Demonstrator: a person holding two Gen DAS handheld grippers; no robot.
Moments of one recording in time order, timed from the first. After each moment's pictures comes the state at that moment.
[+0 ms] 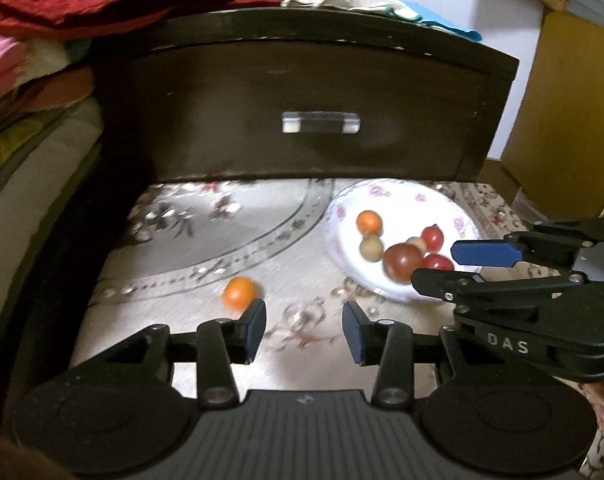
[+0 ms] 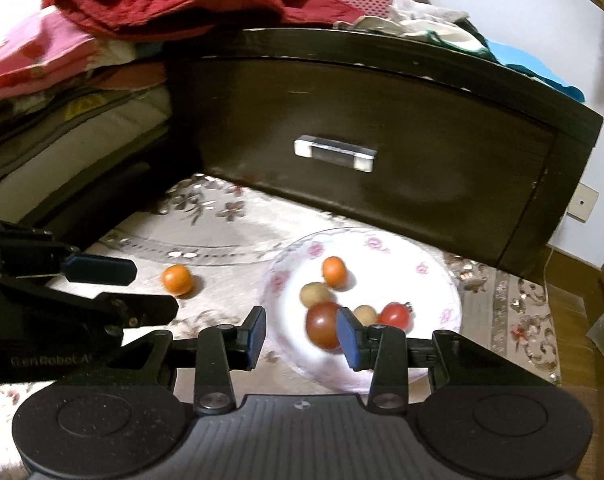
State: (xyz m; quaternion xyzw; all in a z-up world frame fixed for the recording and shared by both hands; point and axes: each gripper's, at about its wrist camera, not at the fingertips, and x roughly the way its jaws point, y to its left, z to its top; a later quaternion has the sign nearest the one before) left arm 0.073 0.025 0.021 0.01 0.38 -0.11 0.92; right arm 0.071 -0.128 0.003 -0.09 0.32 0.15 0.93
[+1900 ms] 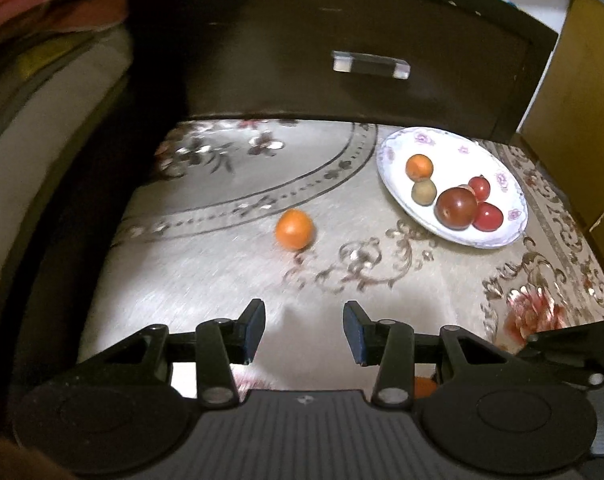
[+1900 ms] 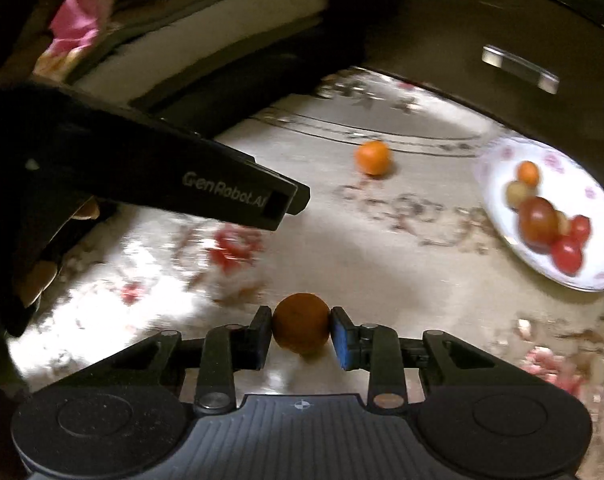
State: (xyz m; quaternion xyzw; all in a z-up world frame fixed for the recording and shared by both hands) left arm 0.088 0.065 -0.011 0.00 0.43 -0.11 0.89; right arm 0.012 -0.036 -0.047 -0.12 0.43 0.26 0.86
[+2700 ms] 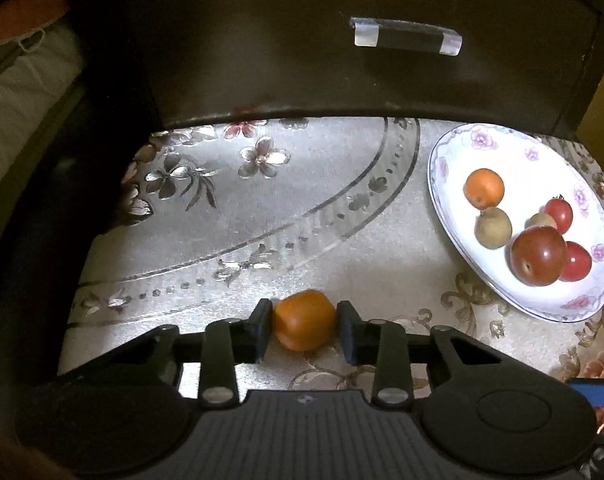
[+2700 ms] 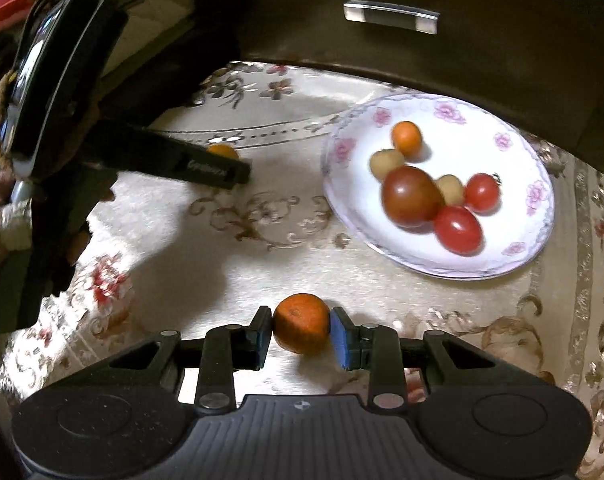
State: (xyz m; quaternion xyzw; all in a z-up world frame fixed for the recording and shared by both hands) left arm 0.183 0.040 -0.050 0.04 0.46 -0.07 0.89; right arm 0.079 -0.109 -0.046 -0.06 0.47 0.19 0.86
